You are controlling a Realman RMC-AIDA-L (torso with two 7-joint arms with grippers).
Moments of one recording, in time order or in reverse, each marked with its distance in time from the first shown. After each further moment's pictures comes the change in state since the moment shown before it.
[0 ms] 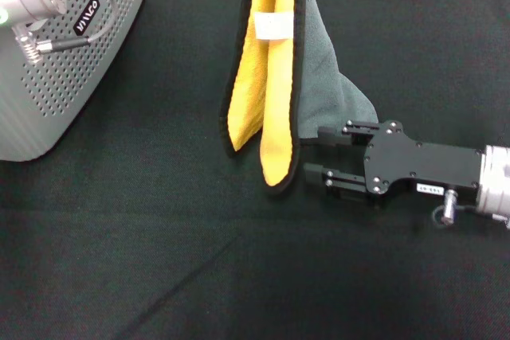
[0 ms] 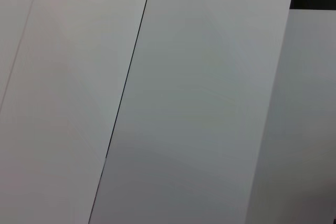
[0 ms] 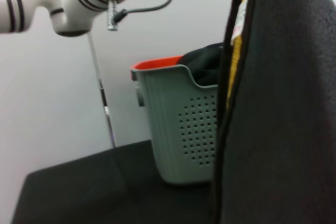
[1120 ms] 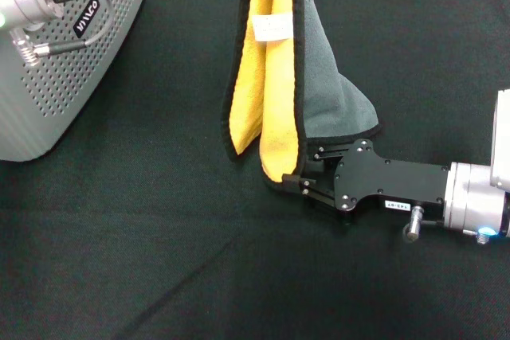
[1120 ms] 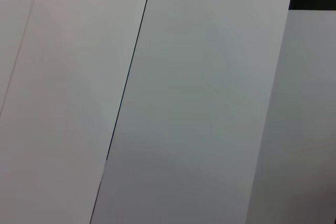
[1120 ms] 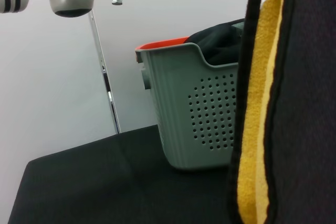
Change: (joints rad) left arm 0.010 0.000 0.001 0.000 -0.007 0.003 0.013; right arm -0.002 0.006 -0.205 -0.021 0.138 0.135 -0.012
